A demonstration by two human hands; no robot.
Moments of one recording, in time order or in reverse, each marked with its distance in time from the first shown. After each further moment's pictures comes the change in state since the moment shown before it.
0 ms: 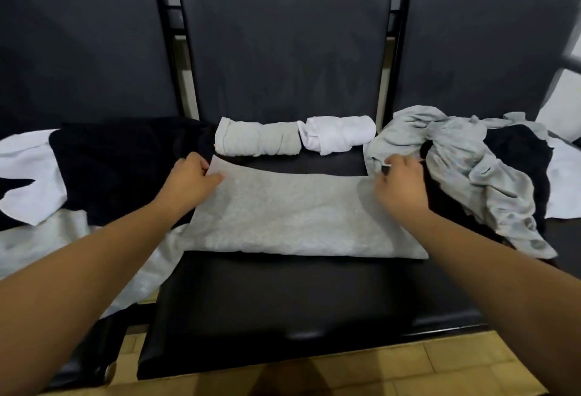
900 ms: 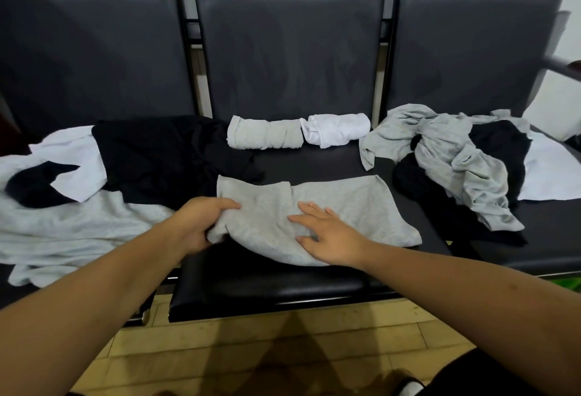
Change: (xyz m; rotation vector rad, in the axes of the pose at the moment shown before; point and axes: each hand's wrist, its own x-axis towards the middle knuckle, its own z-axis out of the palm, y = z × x) left_hand -0.115 0.010 -0.013 -0.807 -0.350 -0.495; right_hand -0.137 -0.065 0.006 0.073 -0.716 -0.509
